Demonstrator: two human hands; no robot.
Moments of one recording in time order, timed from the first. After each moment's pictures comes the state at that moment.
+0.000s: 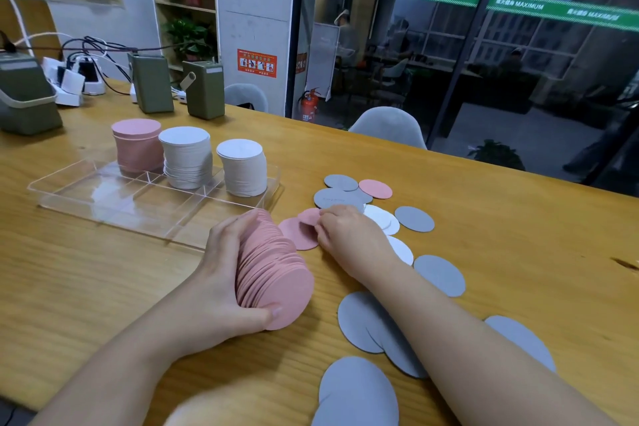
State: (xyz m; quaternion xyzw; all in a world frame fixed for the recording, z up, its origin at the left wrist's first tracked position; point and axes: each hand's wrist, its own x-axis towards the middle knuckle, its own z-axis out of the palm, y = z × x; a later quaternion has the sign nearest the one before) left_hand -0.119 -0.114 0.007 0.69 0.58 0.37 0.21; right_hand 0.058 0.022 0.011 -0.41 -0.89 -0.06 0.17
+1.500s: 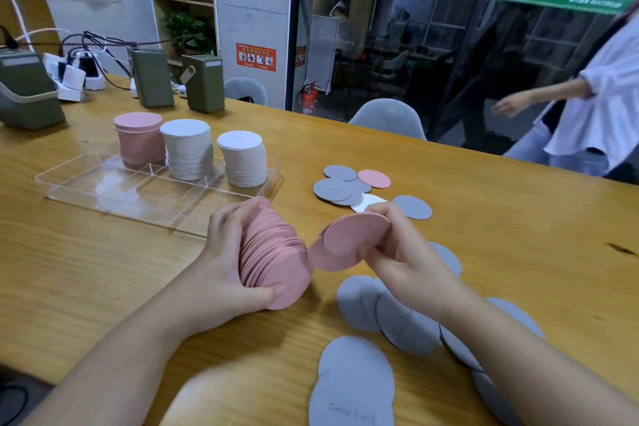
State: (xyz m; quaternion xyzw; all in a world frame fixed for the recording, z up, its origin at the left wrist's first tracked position) left_hand -0.119 -0.113 0.003 0.69 0.57 0.38 0.21; right_hand 0.123 -0.050 0.034 -0.31 -0.79 0.39 0.35
